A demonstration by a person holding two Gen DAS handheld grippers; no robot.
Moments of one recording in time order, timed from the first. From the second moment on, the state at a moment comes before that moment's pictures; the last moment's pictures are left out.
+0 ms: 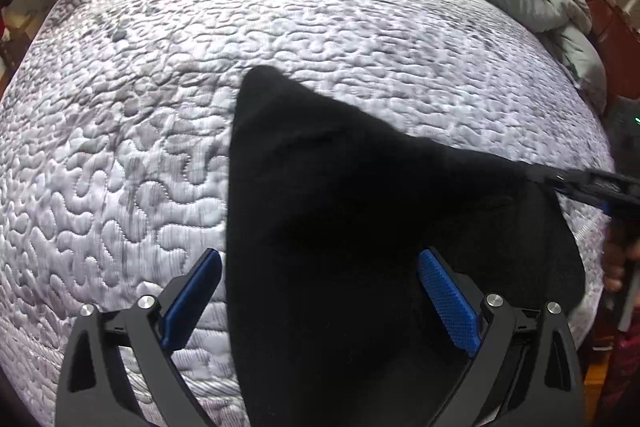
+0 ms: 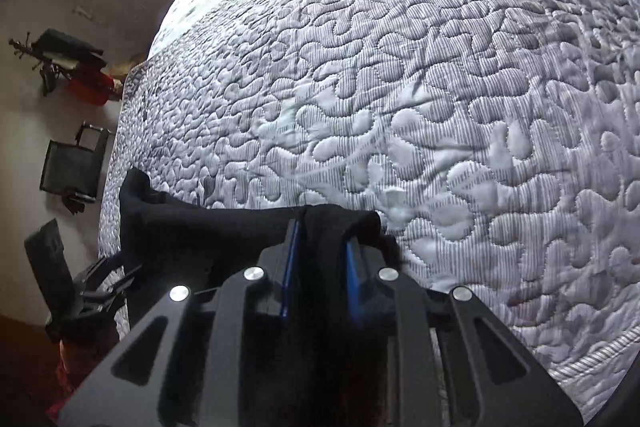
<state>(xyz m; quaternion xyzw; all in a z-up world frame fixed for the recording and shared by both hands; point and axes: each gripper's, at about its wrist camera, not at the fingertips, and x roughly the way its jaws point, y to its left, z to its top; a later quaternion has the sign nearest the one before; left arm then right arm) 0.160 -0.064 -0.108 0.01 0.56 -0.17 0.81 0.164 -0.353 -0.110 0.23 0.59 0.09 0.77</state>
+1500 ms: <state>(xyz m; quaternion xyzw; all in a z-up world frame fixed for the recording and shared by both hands) 0.102 -0.014 -0.096 -0.07 0.58 -0.19 0.79 0.061 -0.311 -0.097 0.14 0.62 0.10 0.77</state>
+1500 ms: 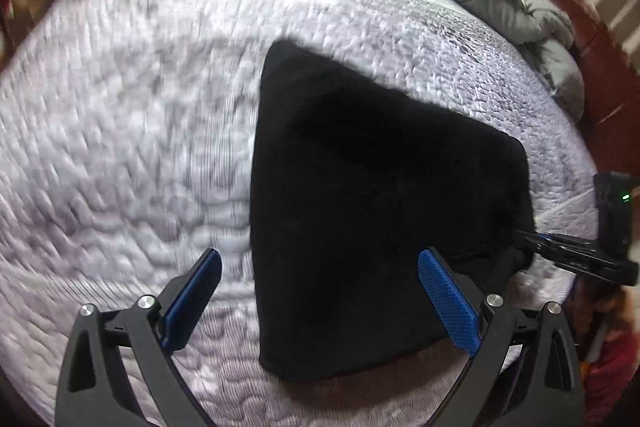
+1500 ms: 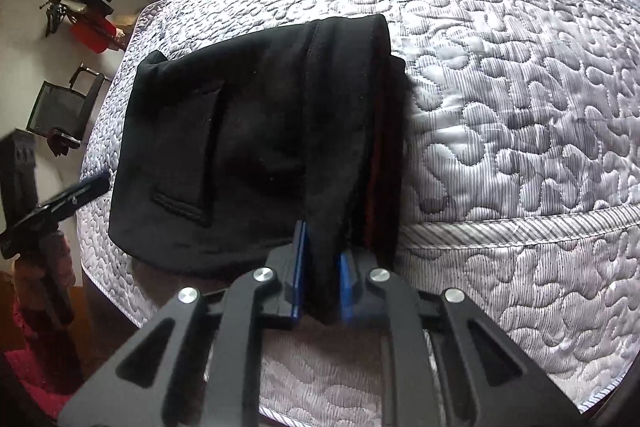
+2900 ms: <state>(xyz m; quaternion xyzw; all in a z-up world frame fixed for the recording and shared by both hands) 0.080 -0.025 -0.122 -0.06 0.60 -0.20 0.77 0.039 -0.321 -0.088 0.18 0.60 0.12 0.77</state>
